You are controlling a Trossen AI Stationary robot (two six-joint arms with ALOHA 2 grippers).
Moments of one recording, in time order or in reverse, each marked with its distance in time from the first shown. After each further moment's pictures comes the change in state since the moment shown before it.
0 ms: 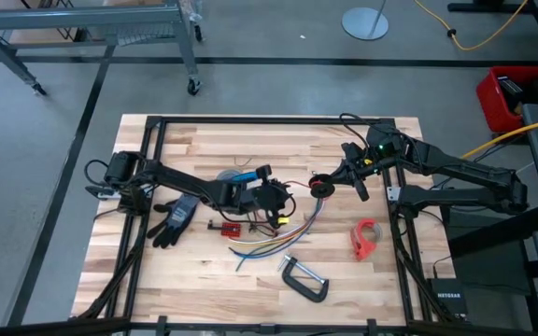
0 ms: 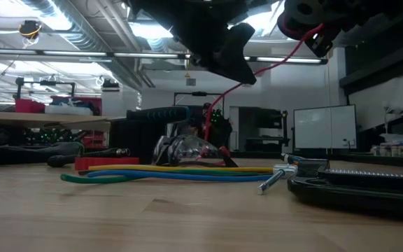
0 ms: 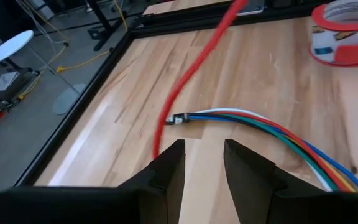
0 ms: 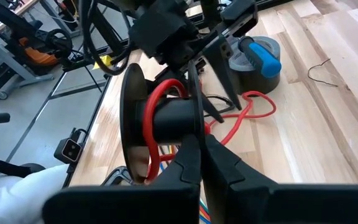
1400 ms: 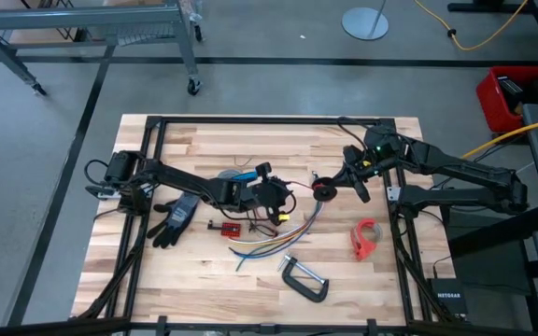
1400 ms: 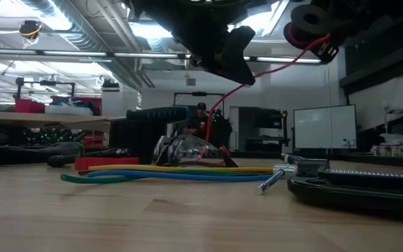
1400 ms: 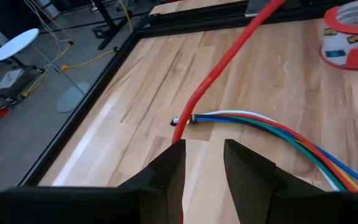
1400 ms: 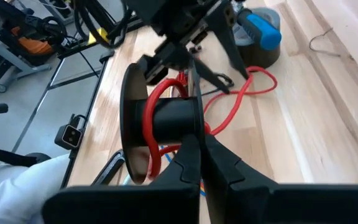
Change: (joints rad) left arm 0.009 0.000 0.000 0.008 -0.002 -0.003; right arm 0.000 0.000 0.000 -0.092 0.002 0.000
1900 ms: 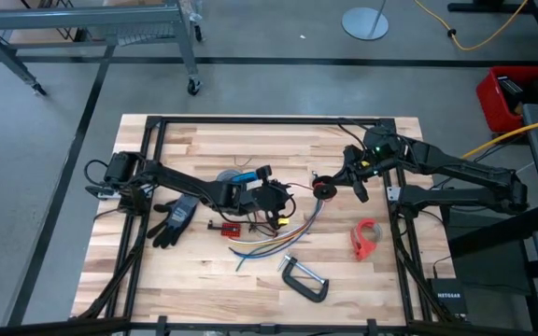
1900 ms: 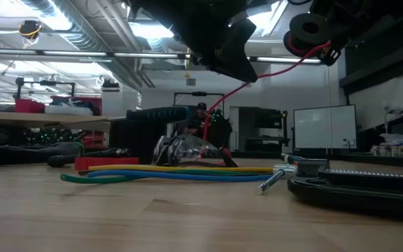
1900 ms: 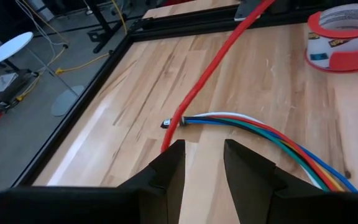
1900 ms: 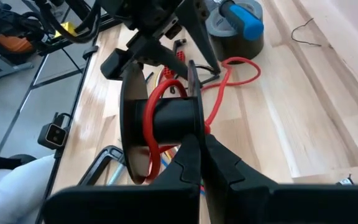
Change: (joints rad) left arm -0.018 0.000 0.000 0.006 0.000 -0.005; right arm 0.000 0.000 0.000 -0.032 0.061 0.000
